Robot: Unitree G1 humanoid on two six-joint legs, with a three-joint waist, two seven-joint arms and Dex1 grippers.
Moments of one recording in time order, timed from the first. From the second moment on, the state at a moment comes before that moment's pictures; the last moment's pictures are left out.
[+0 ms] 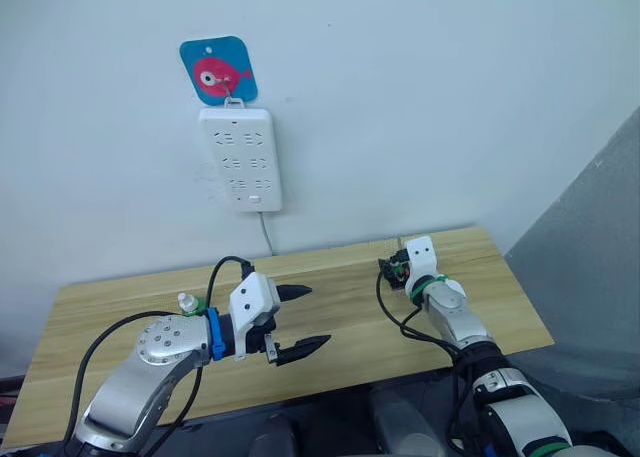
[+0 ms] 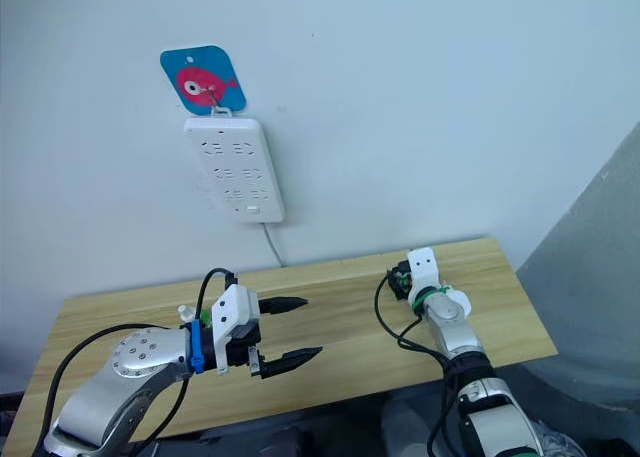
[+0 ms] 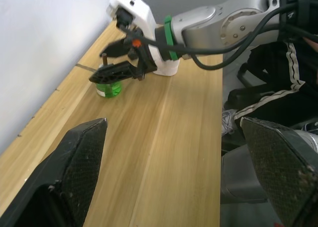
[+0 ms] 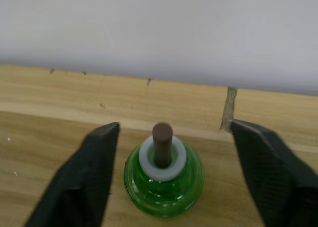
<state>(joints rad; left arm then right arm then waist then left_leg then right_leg) 0.08 0.68 -0.08 -0.47 -0.42 0.37 -0.90 -0.46 -0.12 0.07 0.66 0.10 0.01 0.24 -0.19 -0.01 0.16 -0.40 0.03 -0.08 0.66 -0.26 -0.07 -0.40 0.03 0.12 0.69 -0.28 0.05</state>
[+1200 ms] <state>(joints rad) 0.26 0.61 0.37 -0.06 -0.29 0.31 -0.62 -0.34 -0.57 0.30 -0.68 0.34 0.77 0.78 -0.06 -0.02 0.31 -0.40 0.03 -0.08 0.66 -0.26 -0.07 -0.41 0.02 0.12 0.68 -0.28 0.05</state>
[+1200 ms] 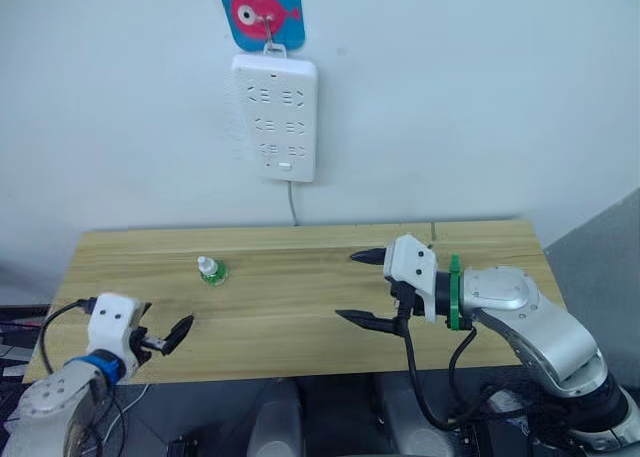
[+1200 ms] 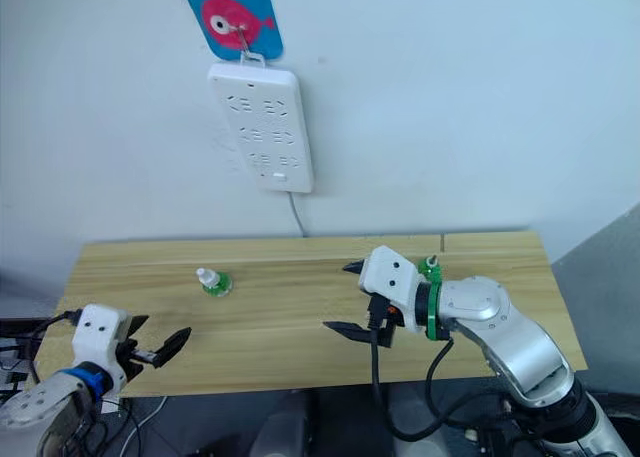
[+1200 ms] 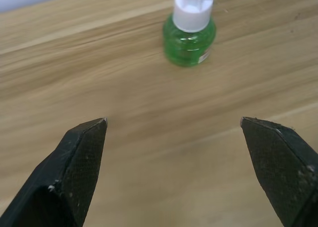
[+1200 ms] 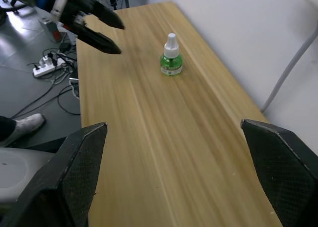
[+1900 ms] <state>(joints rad) -0.14 0.58 0.23 0.36 -0.22 0.14 -0.65 -0.39 -0.57 0.29 -0.83 0.51 1.02 0.65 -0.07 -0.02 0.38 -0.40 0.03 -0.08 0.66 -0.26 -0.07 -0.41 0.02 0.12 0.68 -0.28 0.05</state>
